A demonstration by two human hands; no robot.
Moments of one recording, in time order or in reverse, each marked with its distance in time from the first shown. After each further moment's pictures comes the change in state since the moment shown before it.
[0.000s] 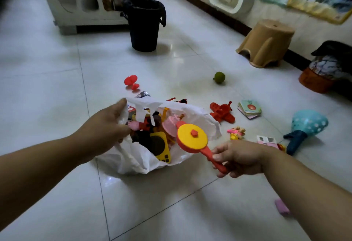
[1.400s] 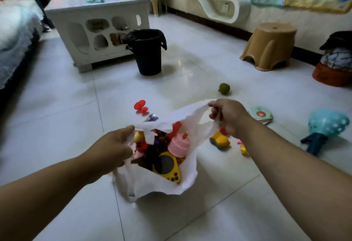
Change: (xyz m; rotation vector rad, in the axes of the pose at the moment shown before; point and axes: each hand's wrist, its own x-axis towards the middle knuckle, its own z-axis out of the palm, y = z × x) left_hand -0.014 0.057 -0.009 0.062 -0.074 -0.145; right_hand 0.013 -0.095 -0.026 0.649 0.464 -0.583
